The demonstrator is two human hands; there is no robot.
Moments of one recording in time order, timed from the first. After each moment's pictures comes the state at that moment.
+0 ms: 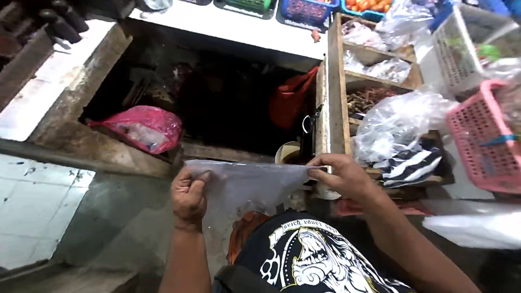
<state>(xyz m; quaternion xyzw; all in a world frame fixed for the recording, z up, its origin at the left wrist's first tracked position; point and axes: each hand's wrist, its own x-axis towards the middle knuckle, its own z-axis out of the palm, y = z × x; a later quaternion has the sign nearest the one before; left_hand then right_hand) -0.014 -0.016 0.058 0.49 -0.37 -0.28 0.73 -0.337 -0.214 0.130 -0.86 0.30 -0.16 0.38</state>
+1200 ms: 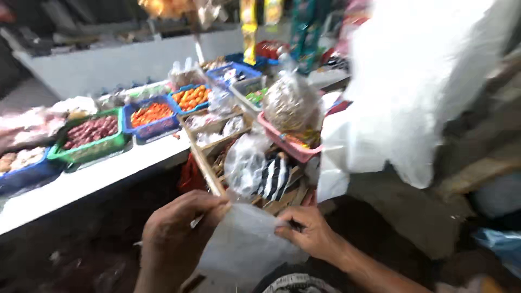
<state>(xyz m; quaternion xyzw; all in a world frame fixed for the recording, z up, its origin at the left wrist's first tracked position) -0.252 -0.174 0.273 0.22 -0.79 -0.24 0.52 -0.535 -0.114 0.173 -0.74 0.37 -0.51 0.23</state>
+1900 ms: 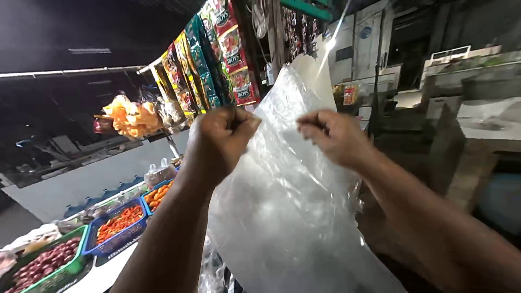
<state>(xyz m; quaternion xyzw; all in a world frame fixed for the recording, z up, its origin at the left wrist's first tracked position) -0.558 -0.232 0.521 0.15 -0.86 -0.07 0.48 -0.807 -0.143 0.463 -0.64 0.56 -0.52 -0.10</state>
